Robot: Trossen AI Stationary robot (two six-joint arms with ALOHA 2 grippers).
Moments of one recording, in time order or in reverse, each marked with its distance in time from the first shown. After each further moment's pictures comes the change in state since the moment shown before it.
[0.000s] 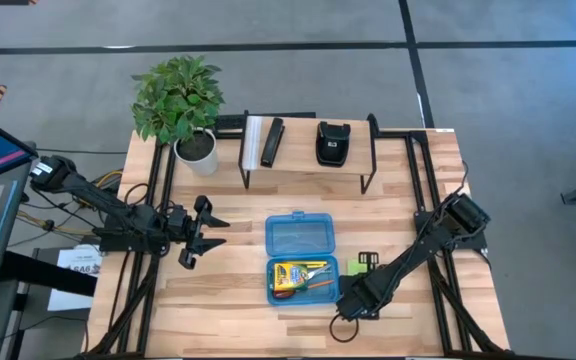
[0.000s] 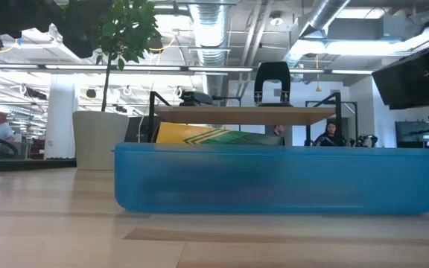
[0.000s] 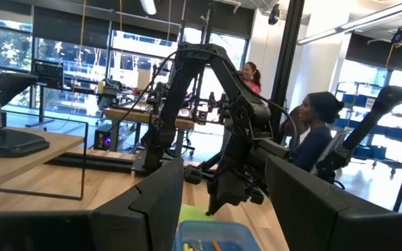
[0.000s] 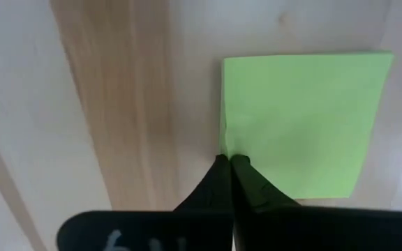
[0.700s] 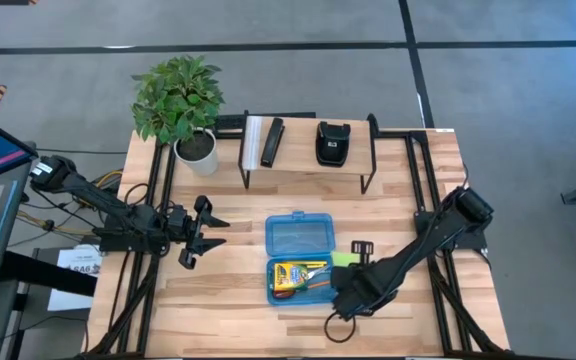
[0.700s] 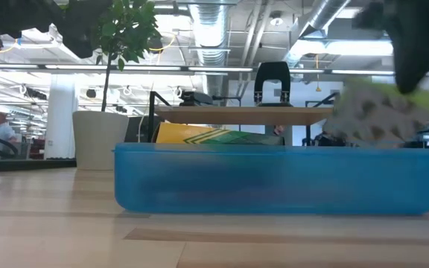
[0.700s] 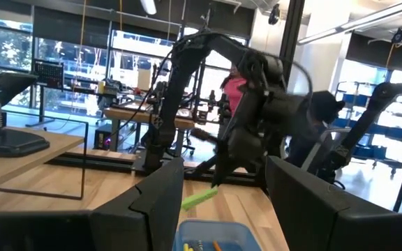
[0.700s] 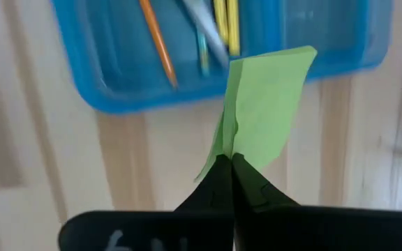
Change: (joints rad) left arm 0.000 0.000 0.000 0.000 0.000 0.000; right arm -0.018 -0.070 0.288 -0.273 0.187 0.004
